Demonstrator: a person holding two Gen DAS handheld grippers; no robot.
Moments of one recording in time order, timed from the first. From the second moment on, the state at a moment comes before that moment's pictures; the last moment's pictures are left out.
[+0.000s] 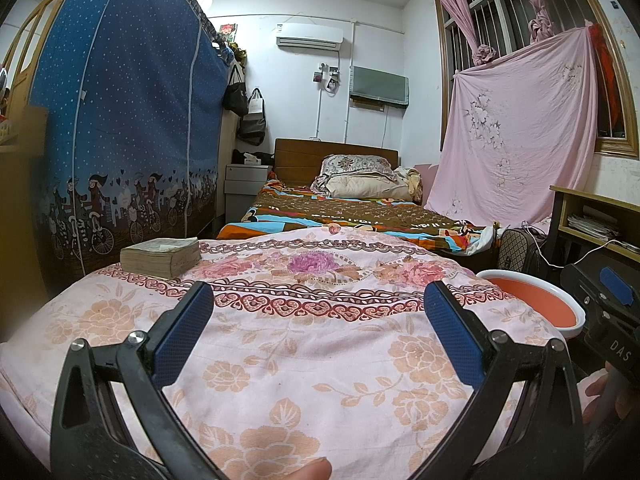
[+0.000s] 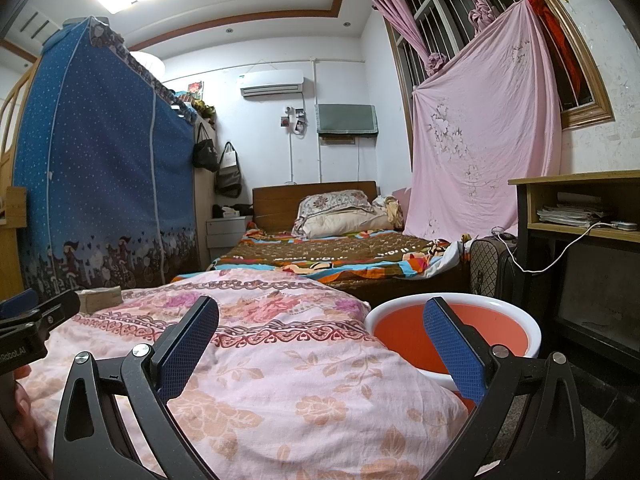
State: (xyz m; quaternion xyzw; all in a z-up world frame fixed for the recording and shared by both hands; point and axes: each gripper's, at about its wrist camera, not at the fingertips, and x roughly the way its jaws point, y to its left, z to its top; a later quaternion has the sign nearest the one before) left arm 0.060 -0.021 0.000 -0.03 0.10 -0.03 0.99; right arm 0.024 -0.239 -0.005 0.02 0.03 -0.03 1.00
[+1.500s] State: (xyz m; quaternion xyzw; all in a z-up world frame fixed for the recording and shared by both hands) left arm 0.054 -0.030 0.000 -0.02 0.09 -0.03 0.99; right arm 0.022 -0.237 -0.004 0.03 0.04 -0.03 1.00
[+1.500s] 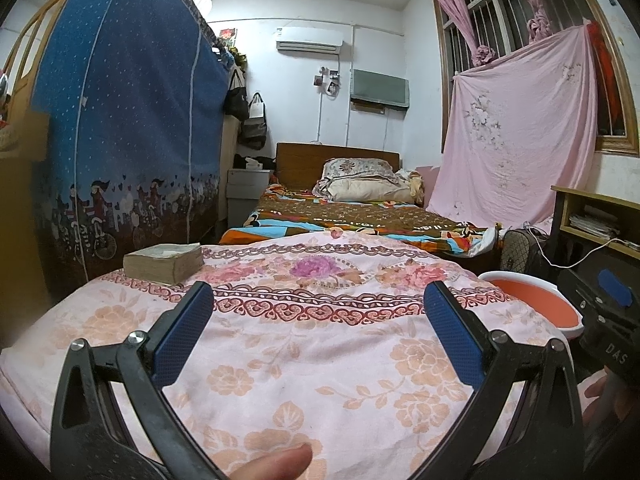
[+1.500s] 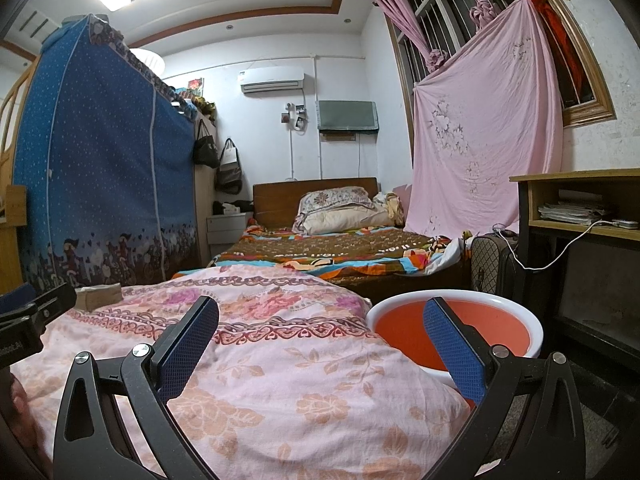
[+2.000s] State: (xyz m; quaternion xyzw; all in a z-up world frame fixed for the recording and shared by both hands) left arm 0.051 -0.035 0.003 -0.02 0.09 -0.03 1.00; right arm 0.018 -0.236 -0.003 0.03 0.04 -0.03 1.00
